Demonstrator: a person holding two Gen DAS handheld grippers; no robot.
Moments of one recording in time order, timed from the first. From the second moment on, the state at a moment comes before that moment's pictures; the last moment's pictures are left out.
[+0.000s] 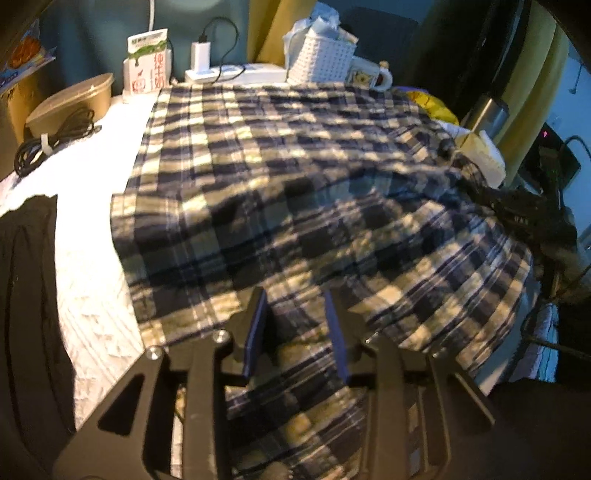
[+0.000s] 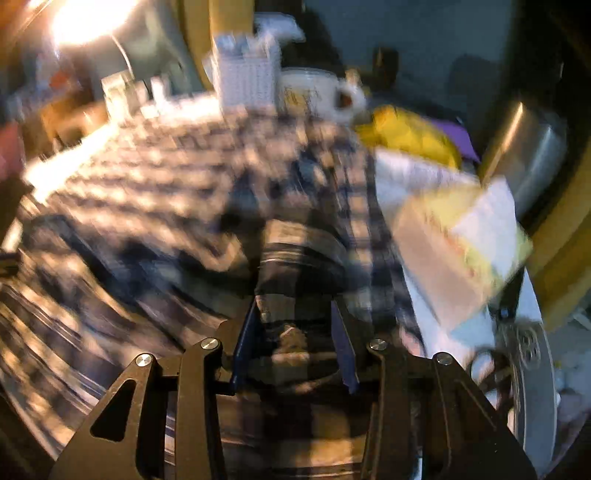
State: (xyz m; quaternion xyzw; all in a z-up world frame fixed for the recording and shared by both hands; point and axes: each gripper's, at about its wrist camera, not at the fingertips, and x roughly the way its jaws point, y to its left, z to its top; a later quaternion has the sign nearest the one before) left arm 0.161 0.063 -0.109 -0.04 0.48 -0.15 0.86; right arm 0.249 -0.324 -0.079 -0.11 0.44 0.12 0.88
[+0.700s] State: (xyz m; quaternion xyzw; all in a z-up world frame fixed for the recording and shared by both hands) left arm 0.056 0.086 -0.100 -0.03 0.45 -0.16 0.88; right arm 0.149 -0.325 -0.045 -0.09 0.39 0.09 0.91
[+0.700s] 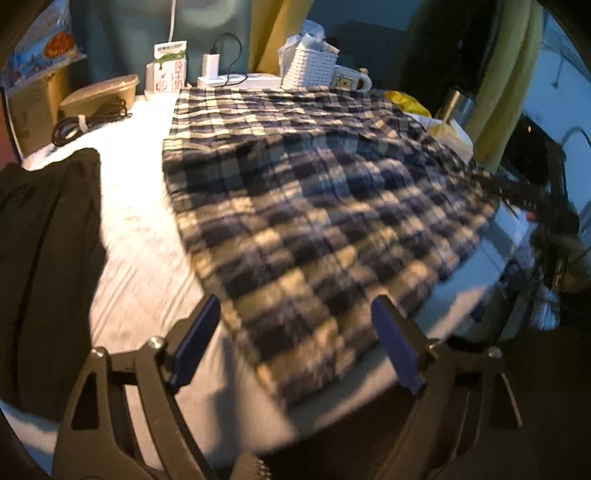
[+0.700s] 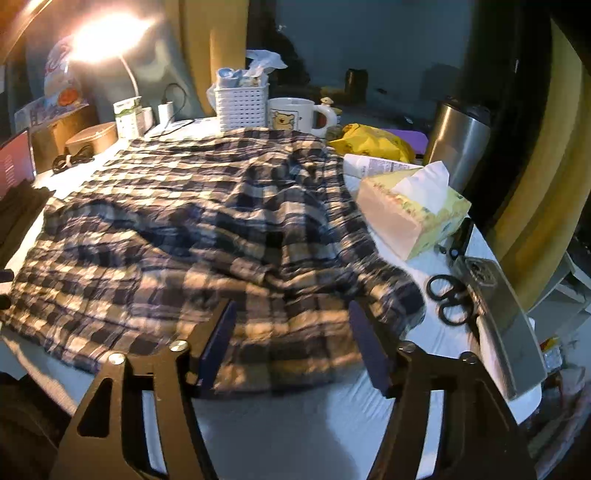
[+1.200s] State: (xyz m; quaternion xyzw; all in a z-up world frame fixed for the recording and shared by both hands) left arm 0.032 0.069 -0.117 0.06 0.43 -0.12 0.89; right arm 0.127 -0.328 -0.036 -0.09 0.38 0.09 0.92
